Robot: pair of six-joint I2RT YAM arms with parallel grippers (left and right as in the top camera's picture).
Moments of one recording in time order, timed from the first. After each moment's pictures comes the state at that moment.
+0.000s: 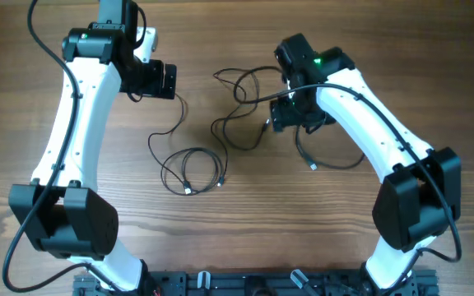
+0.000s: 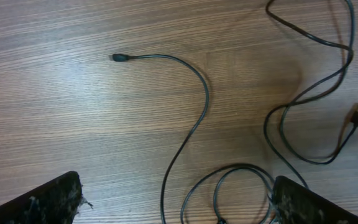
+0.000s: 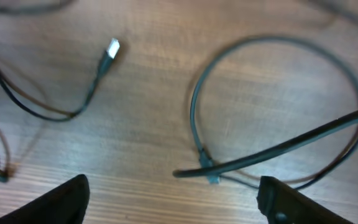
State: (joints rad) left arm -0.08 1.82 1.75 -1.19 0.02 0.02; right arm 0.43 1.91 1.62 -1.18 0.05 0.26
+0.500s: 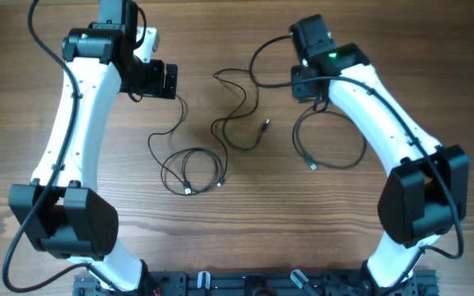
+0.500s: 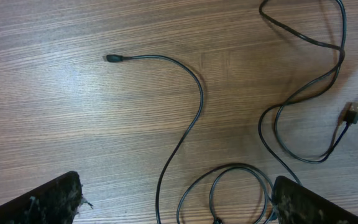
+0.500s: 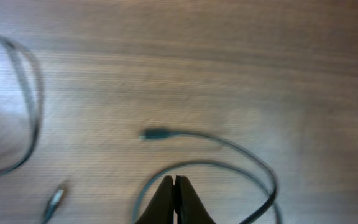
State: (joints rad) left arm -0.08 1.82 1.75 -1.19 0.04 0.02; right arm 0.32 1.92 1.59 -0.85 0.27 0.23
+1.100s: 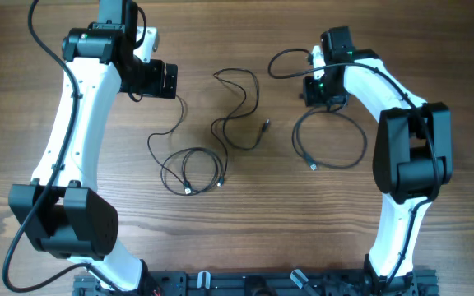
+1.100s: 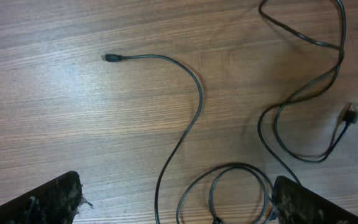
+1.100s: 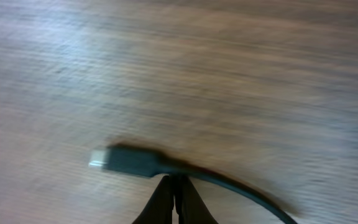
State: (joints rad) left arm -0.08 1.82 1.75 -1.19 0.04 0.02; right arm 0.14 2.19 1.58 -0.72 -0.09 0.06
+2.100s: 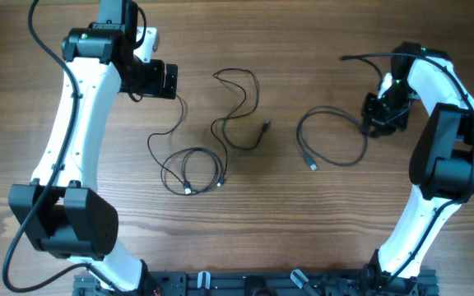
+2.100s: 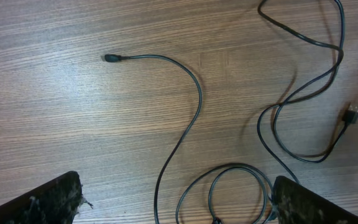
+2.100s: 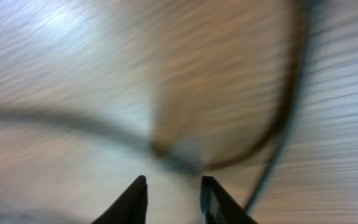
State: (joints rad) left arm -0.08 1.82 1.75 -1.19 0.04 0.02; right arm -0.16 2.19 1.60 -1.18 -0.17 0.17
